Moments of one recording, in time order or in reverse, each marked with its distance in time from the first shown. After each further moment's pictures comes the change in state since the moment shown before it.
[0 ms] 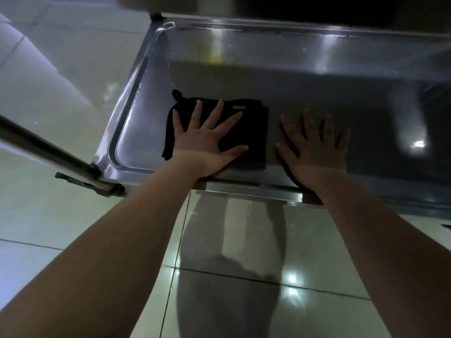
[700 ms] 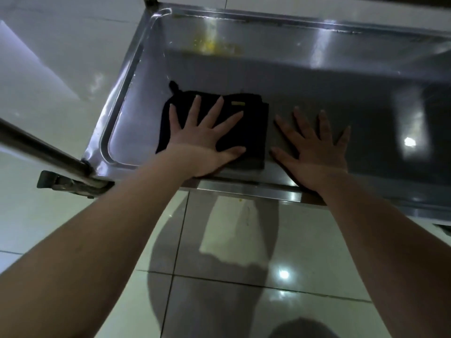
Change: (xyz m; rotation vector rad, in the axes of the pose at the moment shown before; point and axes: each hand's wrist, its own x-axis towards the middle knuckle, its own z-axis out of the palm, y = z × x) left_hand 0.008 -0.017 -0.012 -0.017 -0.115 0.086; right_hand 0.012 -0.008 -0.005 -0.033 -0.024 -0.067
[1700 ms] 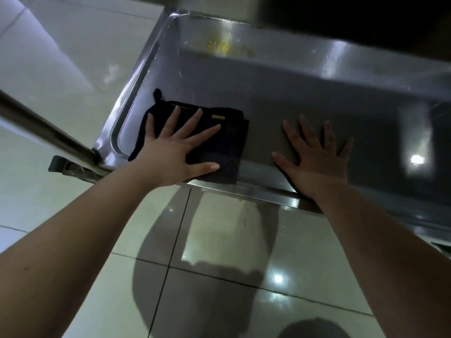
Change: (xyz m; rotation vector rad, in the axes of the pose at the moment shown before) left_hand -0.045 -0.044 0.005 -0.068 0.050 -0.032; right_hand 0.000 -0.001 -0.003 -0.019 -0.038 0.019
